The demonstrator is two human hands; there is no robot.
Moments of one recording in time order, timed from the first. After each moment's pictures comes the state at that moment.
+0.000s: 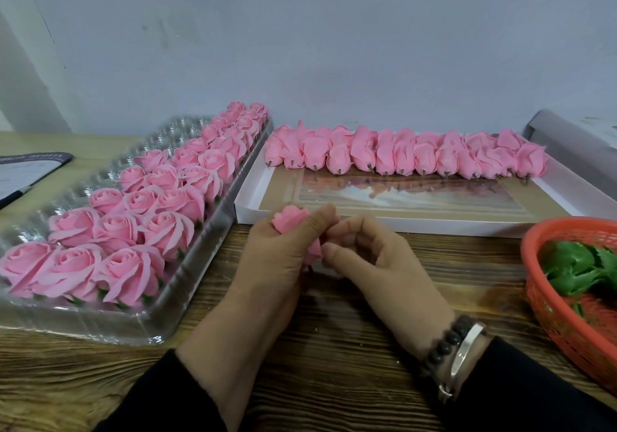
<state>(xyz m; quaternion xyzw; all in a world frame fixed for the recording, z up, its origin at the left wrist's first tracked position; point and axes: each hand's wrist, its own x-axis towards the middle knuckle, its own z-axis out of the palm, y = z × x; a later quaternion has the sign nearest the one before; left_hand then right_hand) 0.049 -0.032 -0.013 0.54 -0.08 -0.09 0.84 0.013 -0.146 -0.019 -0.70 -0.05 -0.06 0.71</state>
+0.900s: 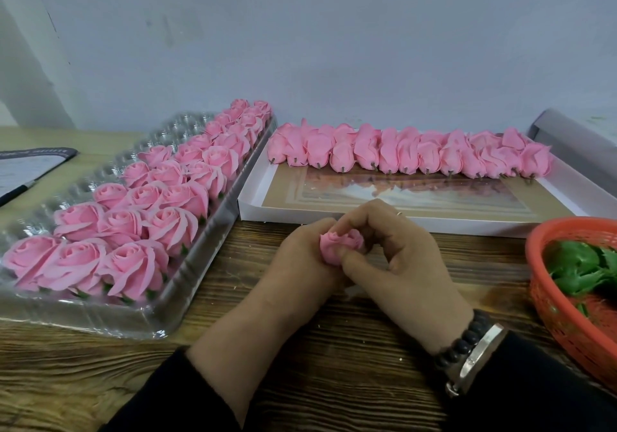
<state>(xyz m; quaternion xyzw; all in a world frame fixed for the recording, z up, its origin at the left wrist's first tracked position) 0.043 -0.031 -0.013 0.78 -0.23 -0.07 0.58 0.010 -0.152 -0.013 -0.79 -0.15 -0.19 0.56</state>
